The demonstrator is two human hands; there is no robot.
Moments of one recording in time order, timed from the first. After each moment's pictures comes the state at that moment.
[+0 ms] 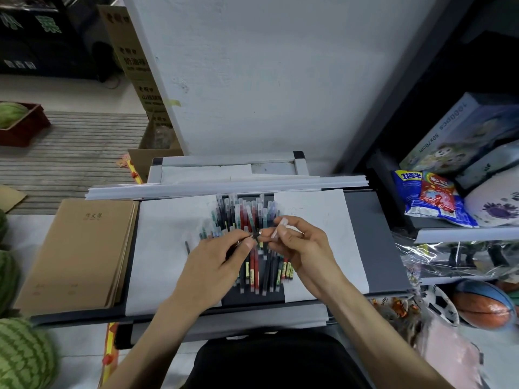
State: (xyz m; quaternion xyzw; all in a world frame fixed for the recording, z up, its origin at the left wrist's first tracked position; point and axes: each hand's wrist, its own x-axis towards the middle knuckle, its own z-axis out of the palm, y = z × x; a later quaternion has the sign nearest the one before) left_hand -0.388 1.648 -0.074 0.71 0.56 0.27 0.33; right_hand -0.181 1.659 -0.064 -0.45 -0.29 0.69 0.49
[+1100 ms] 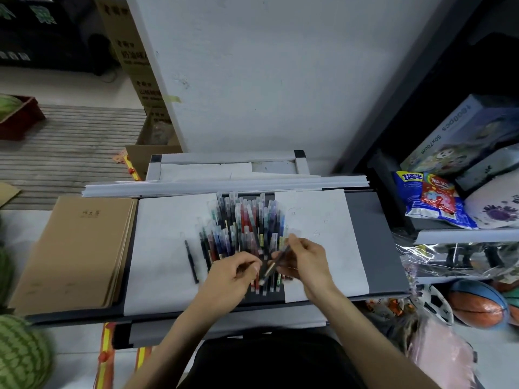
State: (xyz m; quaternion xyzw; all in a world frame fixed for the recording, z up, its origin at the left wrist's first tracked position) left_hand -0.375 1.637 -0.128 0.61 0.58 0.21 0.50; right_hand -0.177 1.661 -0.137 -0.64 -0.23 0.62 0.40
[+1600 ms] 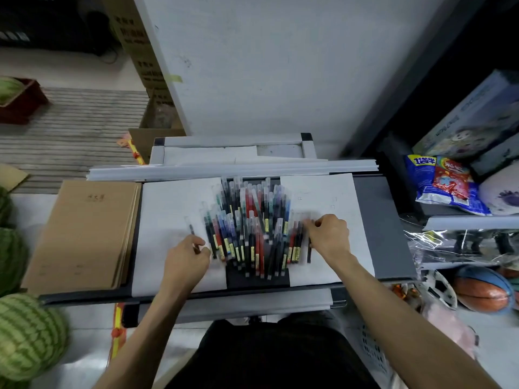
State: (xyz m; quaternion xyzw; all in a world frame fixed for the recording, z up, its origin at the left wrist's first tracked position) left_hand -0.447 1.650 -0.177 0.49 0.79 0.13 0.35; right_hand -0.123 1.708 -0.190 -0.81 -0.49 0.29 0.11
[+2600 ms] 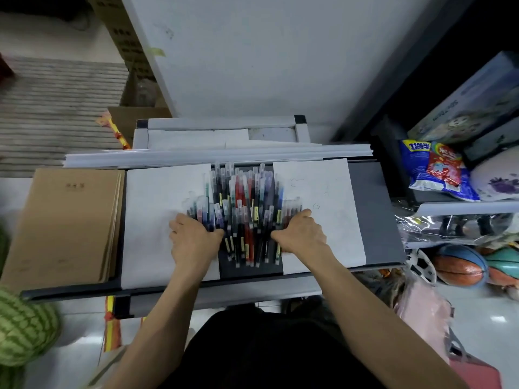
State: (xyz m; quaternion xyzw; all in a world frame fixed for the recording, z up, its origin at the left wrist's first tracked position) left_hand -0.401 1.680 -0.183 0.44 0.84 0.05 0.31; right_hand -0.183 1.697 -0.167 -0.82 -0.48 0.31 -0.09
